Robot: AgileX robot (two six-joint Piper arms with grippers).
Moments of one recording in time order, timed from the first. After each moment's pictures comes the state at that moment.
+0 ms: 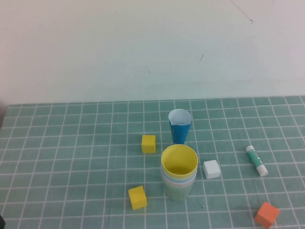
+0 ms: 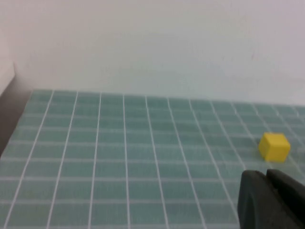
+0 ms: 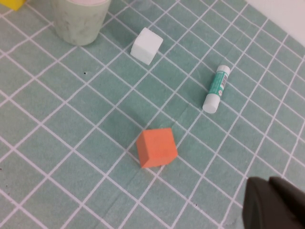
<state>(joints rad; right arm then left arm) 0.50 0.46 -0.31 -0.22 0.63 -0.15 -0.12 -0.01 0.02 -0.03 0.21 -0.19</state>
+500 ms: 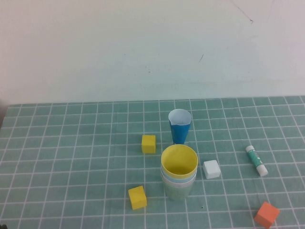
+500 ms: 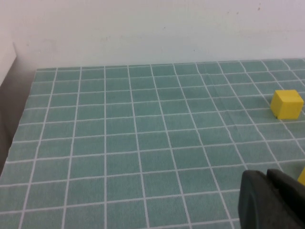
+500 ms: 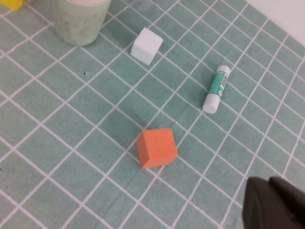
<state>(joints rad) 0.50 0.46 -0.31 -0.22 0.63 -0.15 -0.12 -0.01 0.02 -0.04 0.34 -0.07</state>
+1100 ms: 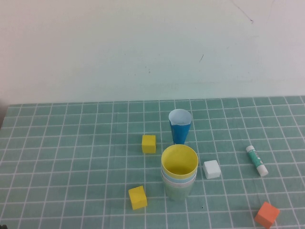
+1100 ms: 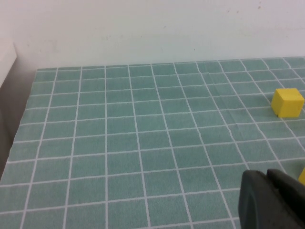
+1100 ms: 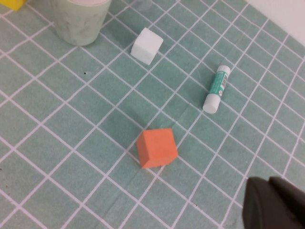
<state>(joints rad) 0.50 0.46 -0.31 -0.22 0.63 -0.15 -0.12 -0.01 0.02 -0.04 0.35 -0.06</state>
